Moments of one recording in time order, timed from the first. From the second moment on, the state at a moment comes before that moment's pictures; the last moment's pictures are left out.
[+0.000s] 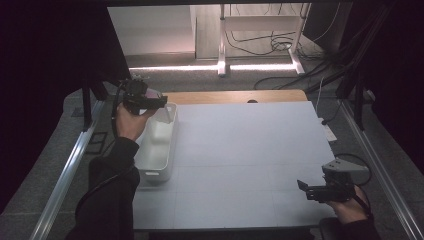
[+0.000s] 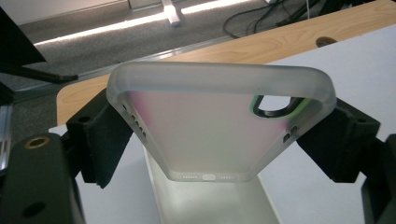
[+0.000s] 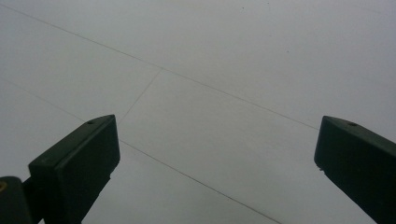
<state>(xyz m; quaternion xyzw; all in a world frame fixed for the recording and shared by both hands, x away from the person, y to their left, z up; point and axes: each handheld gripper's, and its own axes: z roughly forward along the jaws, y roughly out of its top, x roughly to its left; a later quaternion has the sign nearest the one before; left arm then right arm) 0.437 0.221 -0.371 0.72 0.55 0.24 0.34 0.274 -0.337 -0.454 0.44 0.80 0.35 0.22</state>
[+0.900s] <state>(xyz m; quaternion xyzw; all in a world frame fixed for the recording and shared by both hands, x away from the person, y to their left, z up) 0.473 0.215 -0.406 0.70 0.59 0.24 0.31 0.274 -0.334 -0.455 0.43 0.81 0.34 0.22</state>
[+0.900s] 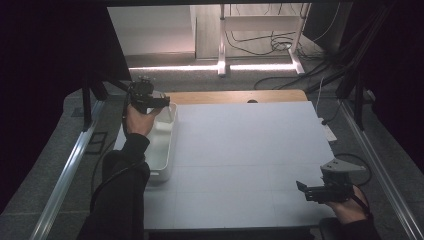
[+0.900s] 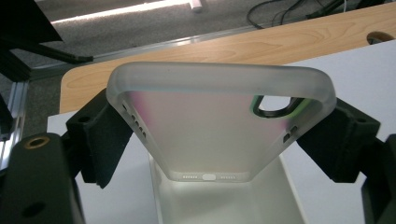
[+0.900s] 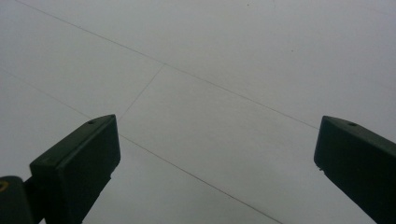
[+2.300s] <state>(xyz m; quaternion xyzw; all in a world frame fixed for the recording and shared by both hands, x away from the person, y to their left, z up) 0.506 0.203 -0.450 0.69 0.62 0.26 0.28 0.273 -0.334 -0.455 0.43 0.81 0.34 0.22</state>
